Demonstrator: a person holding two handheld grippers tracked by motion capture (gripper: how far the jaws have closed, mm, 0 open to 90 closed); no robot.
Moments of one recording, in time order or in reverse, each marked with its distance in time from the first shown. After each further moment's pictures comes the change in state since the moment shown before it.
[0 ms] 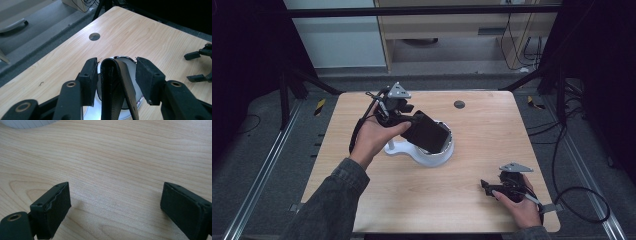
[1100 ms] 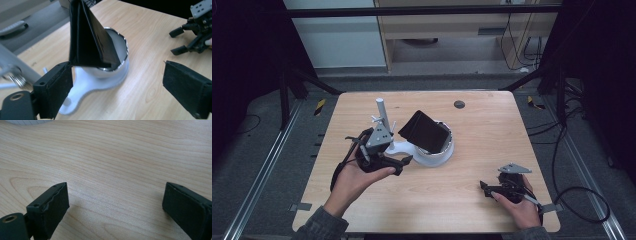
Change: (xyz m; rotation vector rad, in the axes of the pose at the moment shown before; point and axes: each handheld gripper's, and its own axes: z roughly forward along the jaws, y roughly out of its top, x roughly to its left) left arm -0.045 -0.095 -0.040 -0.044 -0.008 0.019; right arm 0.004 -0.002 0.000 0.002 0.002 -0.017
